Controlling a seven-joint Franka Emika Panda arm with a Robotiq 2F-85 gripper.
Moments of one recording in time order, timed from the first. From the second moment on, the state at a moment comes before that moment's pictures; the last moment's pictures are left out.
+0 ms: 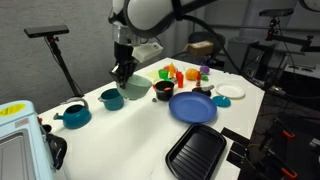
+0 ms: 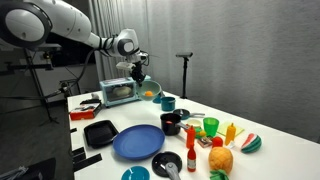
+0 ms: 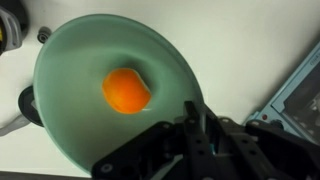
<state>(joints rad) 0.31 0.66 0.16 -1.25 -0.06 2.17 0.15</state>
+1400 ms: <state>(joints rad) 0.21 0.36 0.05 -1.69 -0.19 2.28 0.37</state>
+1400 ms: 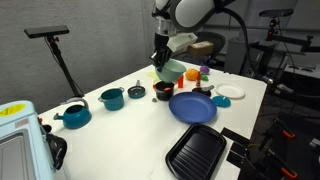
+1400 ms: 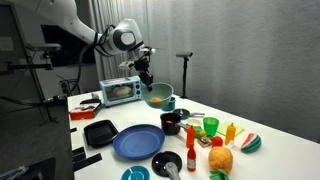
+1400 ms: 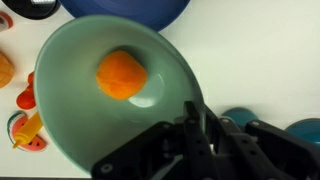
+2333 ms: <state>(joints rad) 0.22 0.49 0.06 -1.59 -0.19 2.43 0.34</state>
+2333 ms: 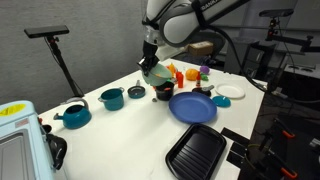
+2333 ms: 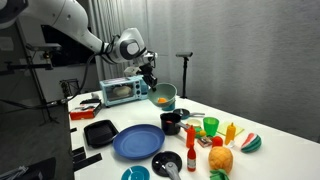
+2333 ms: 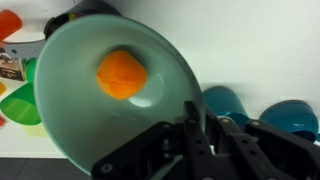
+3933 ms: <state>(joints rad) 0.24 0.55 0.08 -1.51 -0.16 2.43 0.30</state>
